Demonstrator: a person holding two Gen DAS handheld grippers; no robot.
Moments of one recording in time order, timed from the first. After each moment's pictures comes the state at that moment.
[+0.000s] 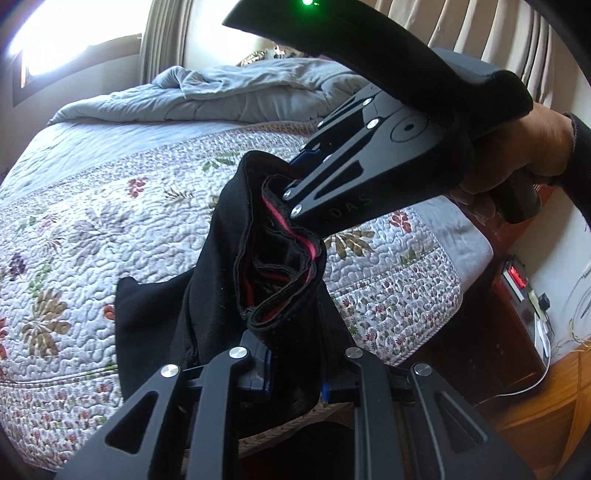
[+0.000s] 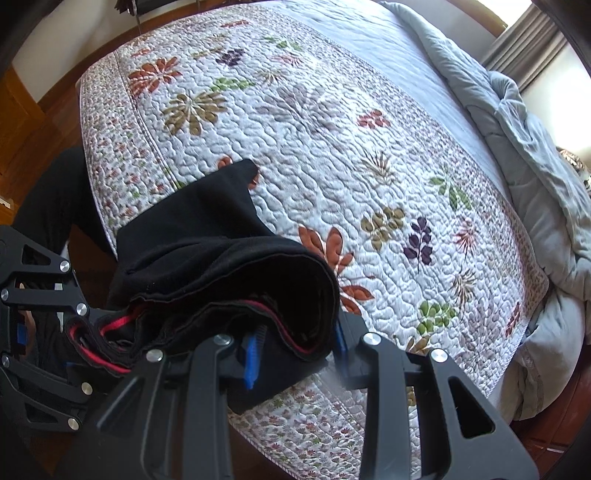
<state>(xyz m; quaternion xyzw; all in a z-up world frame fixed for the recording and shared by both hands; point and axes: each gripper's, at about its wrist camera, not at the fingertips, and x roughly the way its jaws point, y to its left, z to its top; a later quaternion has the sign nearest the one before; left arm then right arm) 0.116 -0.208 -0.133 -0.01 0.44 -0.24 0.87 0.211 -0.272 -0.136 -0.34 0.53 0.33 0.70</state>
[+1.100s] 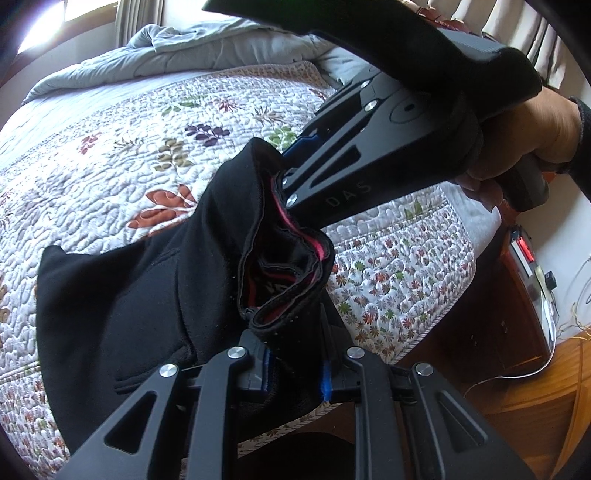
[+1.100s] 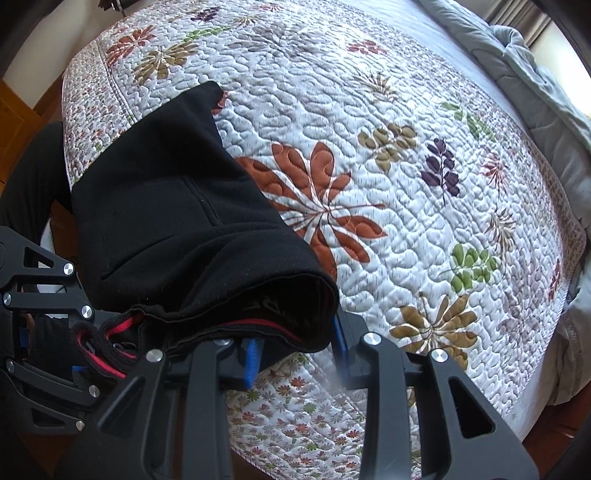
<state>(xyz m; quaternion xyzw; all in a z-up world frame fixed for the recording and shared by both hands) 0.145 -0.271 -0.221 0.00 0.50 -0.26 0.83 0.231 -0.337 -0.233 -0.32 0.58 0.32 0.68</state>
